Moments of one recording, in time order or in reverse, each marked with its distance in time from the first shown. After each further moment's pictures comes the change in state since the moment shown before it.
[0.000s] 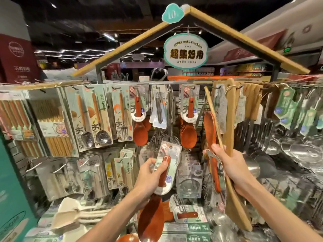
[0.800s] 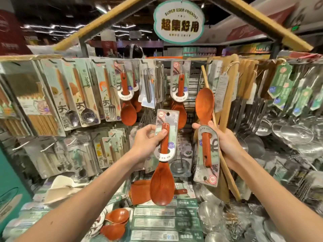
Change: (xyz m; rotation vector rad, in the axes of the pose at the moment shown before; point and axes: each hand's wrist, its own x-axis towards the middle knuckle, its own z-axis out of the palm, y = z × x) left_hand 0.025 0.022 0.037 -0.042 -0.068 0.095; right_hand 0.017 0.006 -0.027 0.227 -0.170 0.157
